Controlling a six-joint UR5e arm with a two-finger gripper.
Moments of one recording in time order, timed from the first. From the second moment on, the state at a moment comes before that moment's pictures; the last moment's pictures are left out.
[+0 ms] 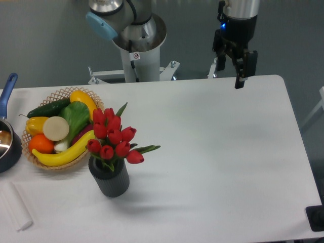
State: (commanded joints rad) arm 2.87 -1.50 -1.73 -1.21 1.27 2.03
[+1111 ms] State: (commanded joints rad) arm 2.82 -1.50 -1.78 -1.13 1.06 1.50
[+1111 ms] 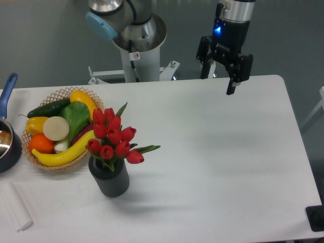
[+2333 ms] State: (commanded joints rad) arm 2.63 -1.62 -1.95 -0.96 0.91 1.36
